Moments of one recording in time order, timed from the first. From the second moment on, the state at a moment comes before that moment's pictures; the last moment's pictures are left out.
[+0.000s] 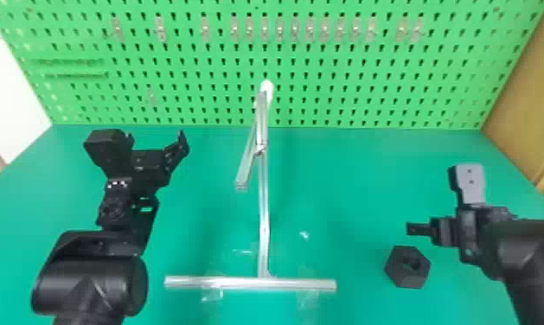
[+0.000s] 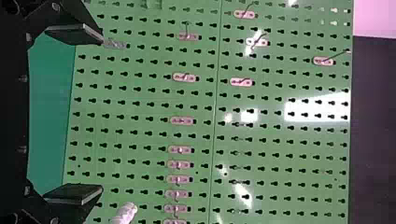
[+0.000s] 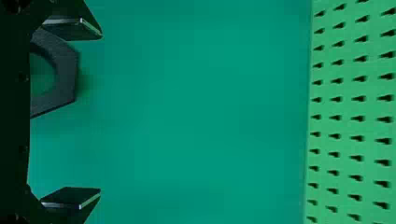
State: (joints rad) left arm -0.11 0.10 0.00 -1.58 0.15 -0.02 0.04; right arm -0.28 -0.13 -0.10 -1.50 0.11 1.04 0.24
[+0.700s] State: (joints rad) left arm -0.11 0.10 0.00 -1.58 0.15 -0.02 0.04; right arm -0.28 -0.12 -0.12 -1.40 0.16 1.05 0.29
